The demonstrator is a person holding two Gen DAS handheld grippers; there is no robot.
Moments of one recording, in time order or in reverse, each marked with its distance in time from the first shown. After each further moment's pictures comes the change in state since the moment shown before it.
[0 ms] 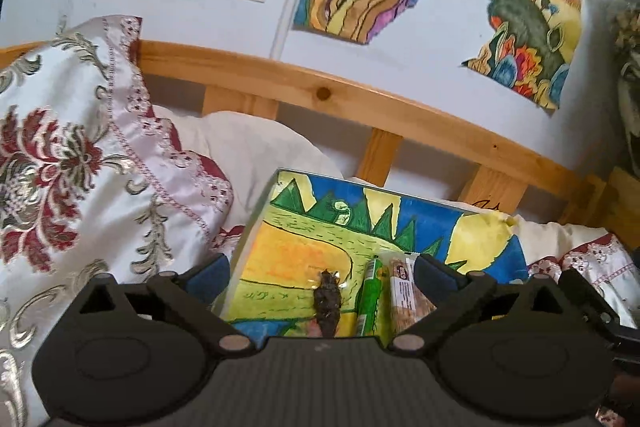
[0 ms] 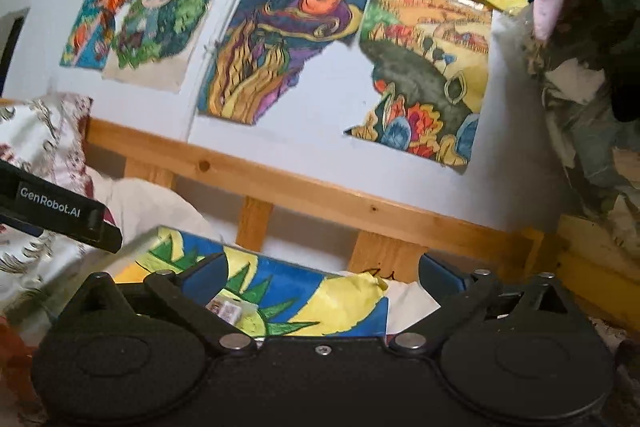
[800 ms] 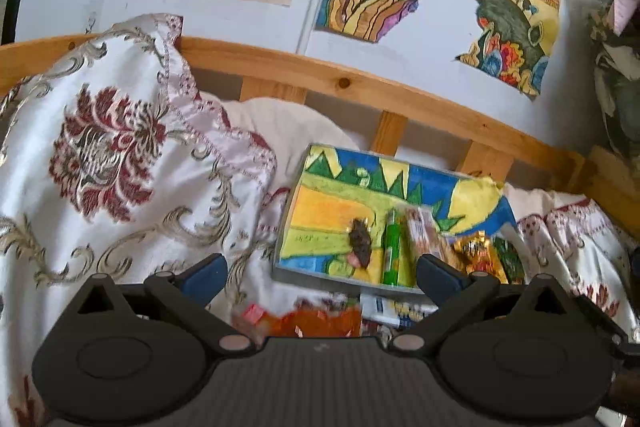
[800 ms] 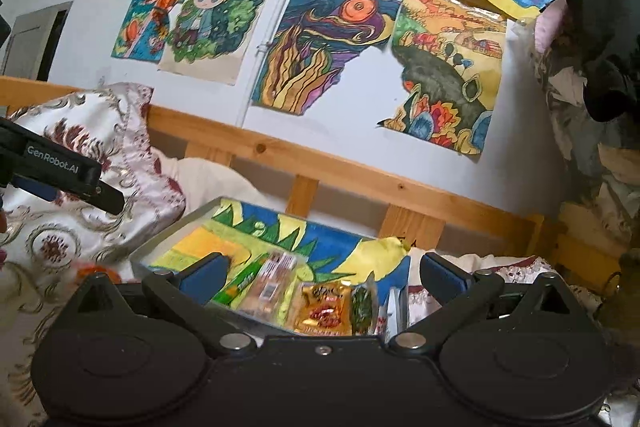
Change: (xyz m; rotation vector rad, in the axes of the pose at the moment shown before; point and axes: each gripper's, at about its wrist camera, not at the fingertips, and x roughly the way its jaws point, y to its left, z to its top) left arm -0.084 0.046 -0.040 0.019 0.020 -0.013; right arm -0.108 0.021 -0.017 -0.033 0.053 0.090
